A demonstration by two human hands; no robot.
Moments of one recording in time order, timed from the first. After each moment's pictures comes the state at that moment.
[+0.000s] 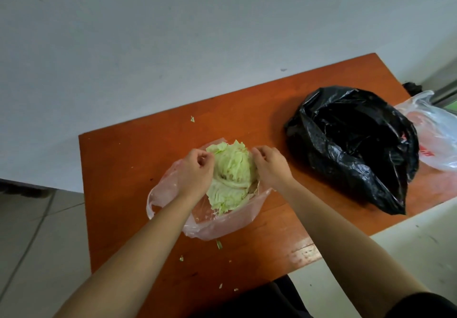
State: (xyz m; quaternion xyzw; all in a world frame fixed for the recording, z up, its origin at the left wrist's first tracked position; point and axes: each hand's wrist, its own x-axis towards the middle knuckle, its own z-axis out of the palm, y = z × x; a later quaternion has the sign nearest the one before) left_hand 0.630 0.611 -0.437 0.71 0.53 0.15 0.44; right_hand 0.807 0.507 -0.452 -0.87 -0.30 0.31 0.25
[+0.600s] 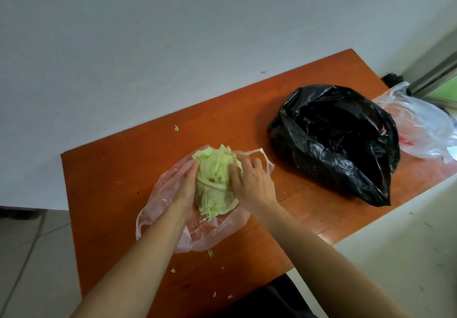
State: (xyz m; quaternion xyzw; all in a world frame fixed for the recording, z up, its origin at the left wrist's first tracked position) left_hand 0.646 0.596 -0.446 0.36 0.55 0.02 0.75; right_hand 0.764 0.485 -0.430 -0.90 -0.34 0.20 0.21
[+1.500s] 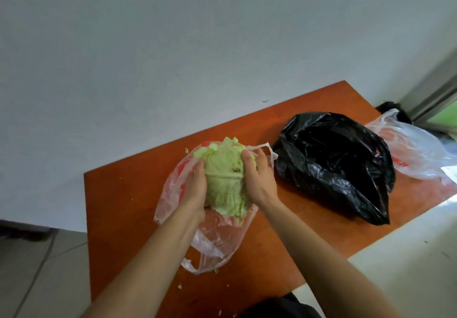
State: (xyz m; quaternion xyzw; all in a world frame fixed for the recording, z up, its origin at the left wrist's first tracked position) left_hand 0.667 0.589 -0.360 0.38 0.58 0.12 0.71; right_hand 0.773 0.499 -0.365 -0.82 -0.17 0.31 0.45
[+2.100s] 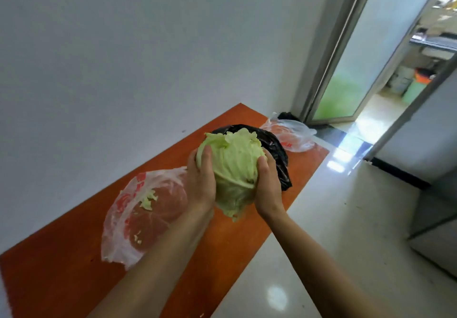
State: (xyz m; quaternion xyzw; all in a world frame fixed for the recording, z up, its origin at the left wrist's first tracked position) left_hand 0.706 0.435 -0.268 0.60 0.33 0.21 0.69; right_hand 0.752 0.310 -0.283 -0.74 -0.08 0.05 0.66
